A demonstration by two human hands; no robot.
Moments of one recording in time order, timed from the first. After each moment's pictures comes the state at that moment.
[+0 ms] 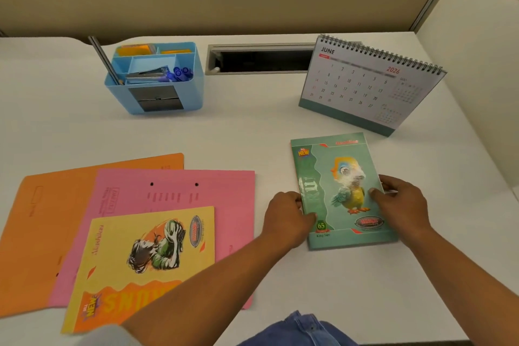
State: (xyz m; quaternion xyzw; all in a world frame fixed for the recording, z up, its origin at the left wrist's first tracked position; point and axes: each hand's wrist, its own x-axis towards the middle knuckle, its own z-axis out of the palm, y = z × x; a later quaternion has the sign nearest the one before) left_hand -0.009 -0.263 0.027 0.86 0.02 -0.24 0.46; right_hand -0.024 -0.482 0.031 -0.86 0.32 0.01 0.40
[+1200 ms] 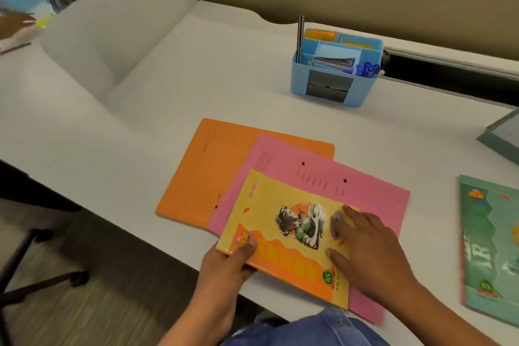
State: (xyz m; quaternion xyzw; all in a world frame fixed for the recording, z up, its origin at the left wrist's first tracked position) left_hand -0.148 0.029 0.061 0.49 0.43 -0.04 0.75; right_hand -0.043 -0.190 0.044 -0.96 -0.21 0.20 0.02
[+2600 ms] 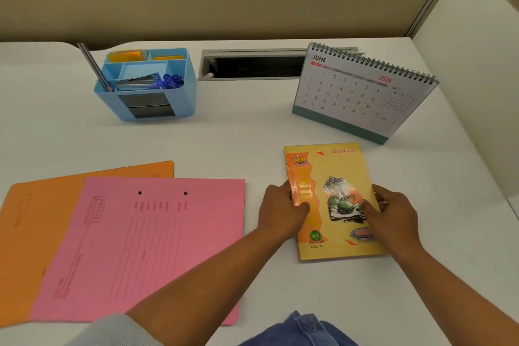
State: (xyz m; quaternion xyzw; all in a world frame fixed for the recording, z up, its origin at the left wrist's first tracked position) left_hand 0.019 -0.280 0.023 0.83 0.03 -0.22 0.51; right_hand -0.027 -0.491 0.013 -0.90 0.28 0.00 0.34
